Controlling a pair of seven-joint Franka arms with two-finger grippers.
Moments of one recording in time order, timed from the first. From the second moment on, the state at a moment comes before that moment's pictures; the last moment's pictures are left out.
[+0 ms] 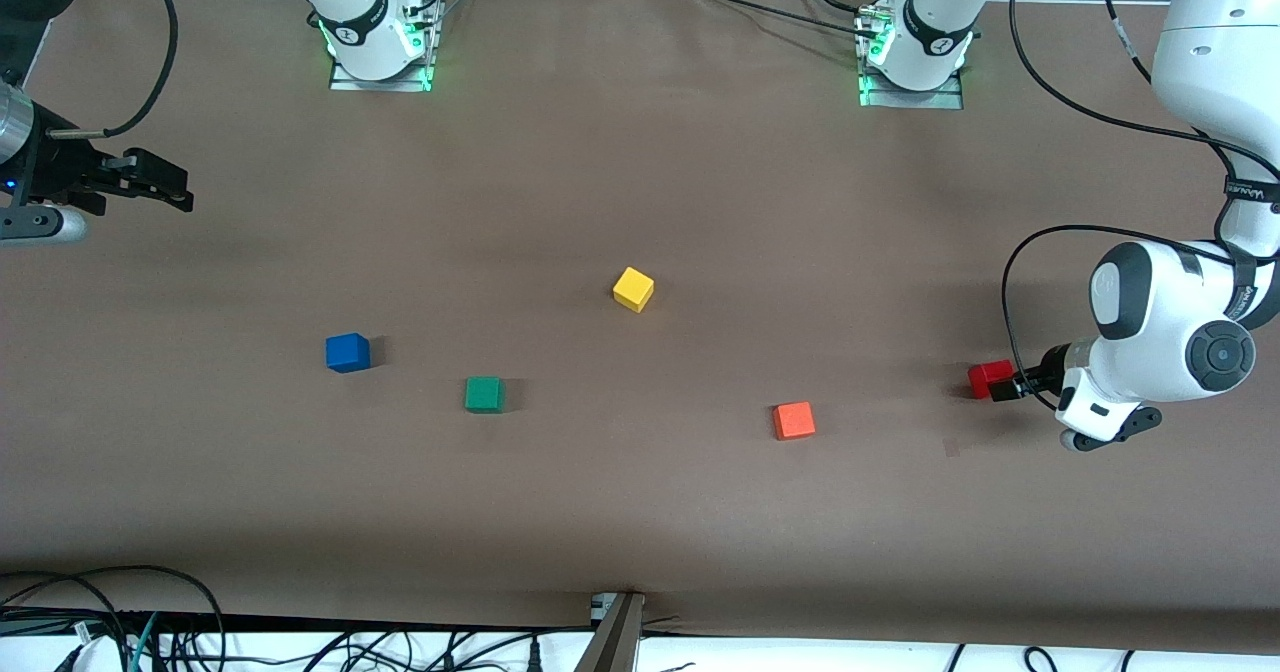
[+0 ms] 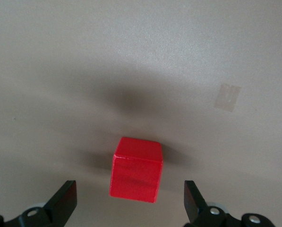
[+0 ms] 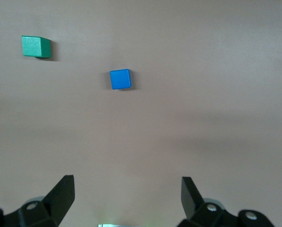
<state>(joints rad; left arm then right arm) 0.29 0.66 -0.24 -1.60 0.15 2.08 -0.35 0.13 0.07 -0.13 -1.56 -0.02 1.53 -0.06</state>
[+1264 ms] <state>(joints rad) 0.33 0.60 -0.24 -1.58 0.20 2.00 0.17 0.16 0.12 -0.12 -1.56 0.00 1.54 -0.06</state>
